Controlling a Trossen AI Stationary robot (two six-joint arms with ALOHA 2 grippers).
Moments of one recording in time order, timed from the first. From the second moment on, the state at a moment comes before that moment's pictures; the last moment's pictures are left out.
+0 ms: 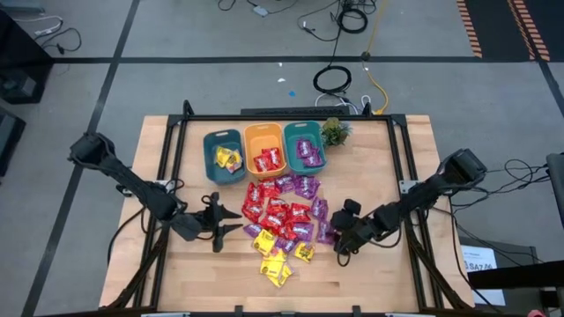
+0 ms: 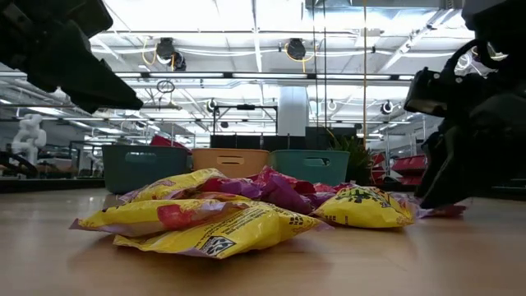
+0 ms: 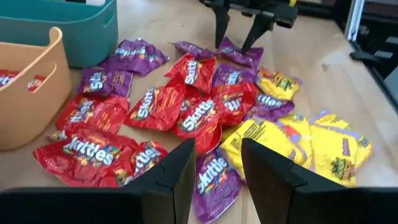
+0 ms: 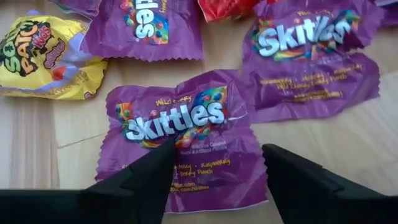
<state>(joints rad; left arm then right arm) -0.63 1.17 0.37 0.24 -0.63 -0.49 0.53 1.63 0.54 -0.01 0.41 0.78</state>
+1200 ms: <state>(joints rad) -0.63 1.18 0.37 0.24 -0.62 -0.44 -0.12 1.39 0.93 -0.26 0.52 0.35</state>
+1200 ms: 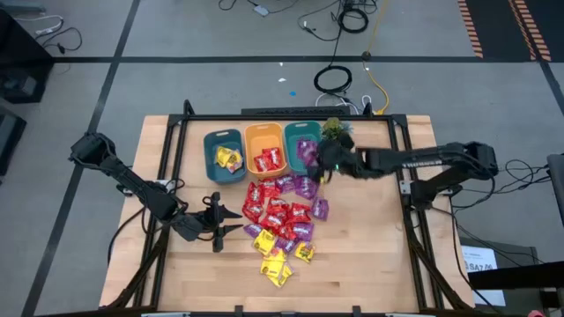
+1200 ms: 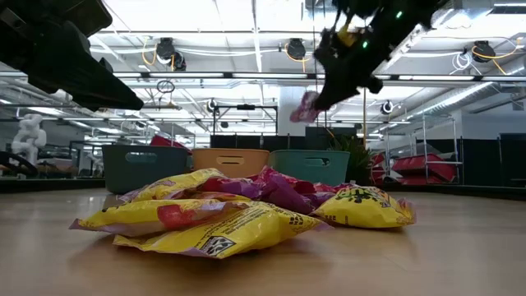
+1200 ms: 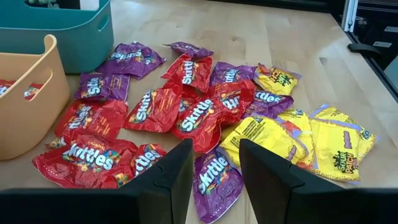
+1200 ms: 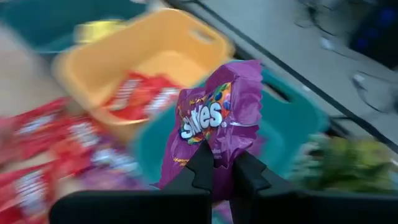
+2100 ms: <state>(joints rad) -0.63 1.18 0.37 0.25 -0.62 -0.44 -0.28 1.50 0.93 -0.09 0.46 0.35</state>
